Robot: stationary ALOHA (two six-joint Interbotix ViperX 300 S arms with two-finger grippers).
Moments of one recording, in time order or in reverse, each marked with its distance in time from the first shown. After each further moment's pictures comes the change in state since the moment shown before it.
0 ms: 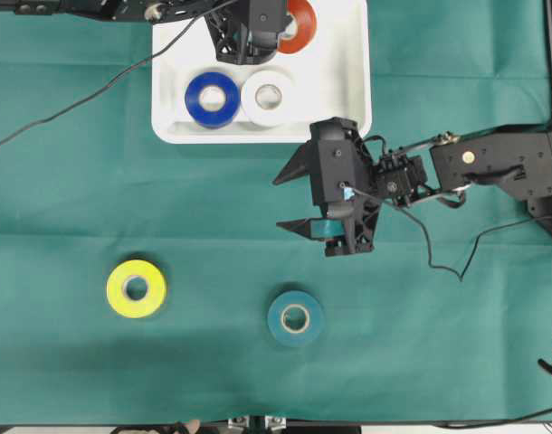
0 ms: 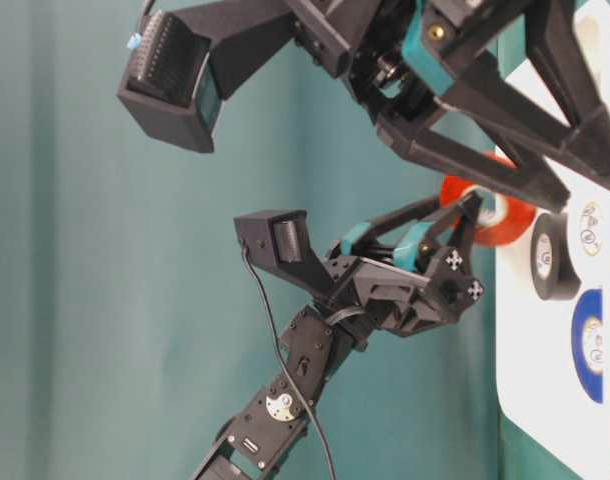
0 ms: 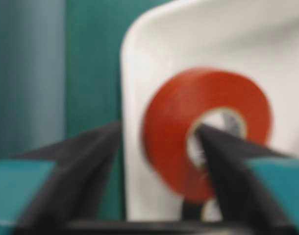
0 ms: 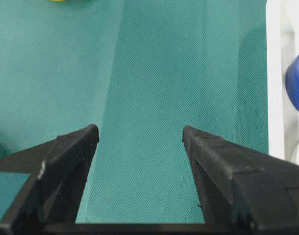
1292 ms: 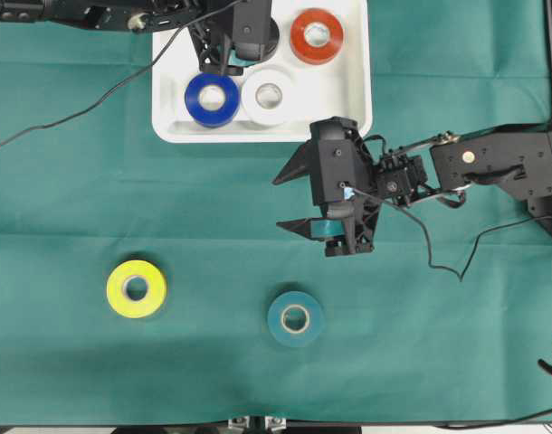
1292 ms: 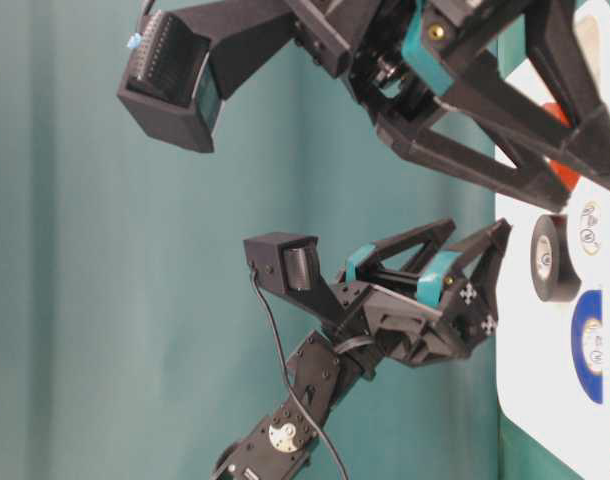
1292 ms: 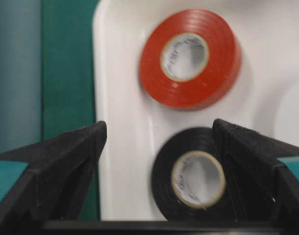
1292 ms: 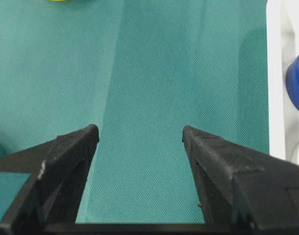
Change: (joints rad) left arm -0.009 -0.054 0.094 0.000 0.017 -0.008; right arm 0.000 0.000 0.000 -0.002 0.000 0.000
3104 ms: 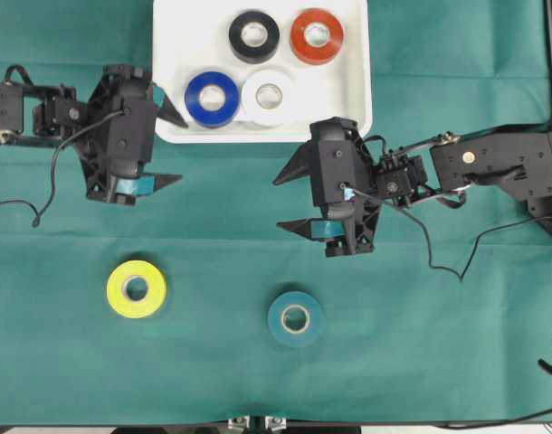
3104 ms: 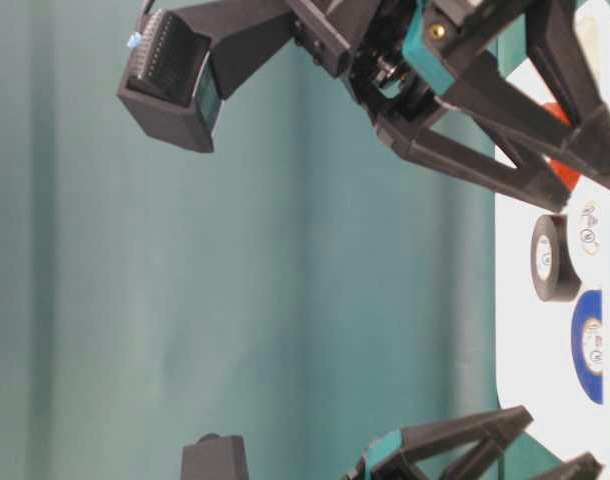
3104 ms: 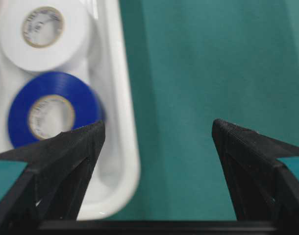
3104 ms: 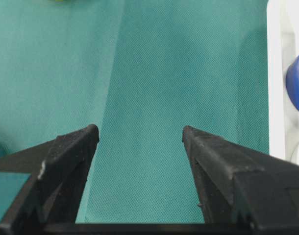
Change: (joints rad) left arm -0.344 -0.436 0.468 -0.008 0.084 -0.428; right arm 0.000 0.000 0.000 -0.002 0.002 -0.003
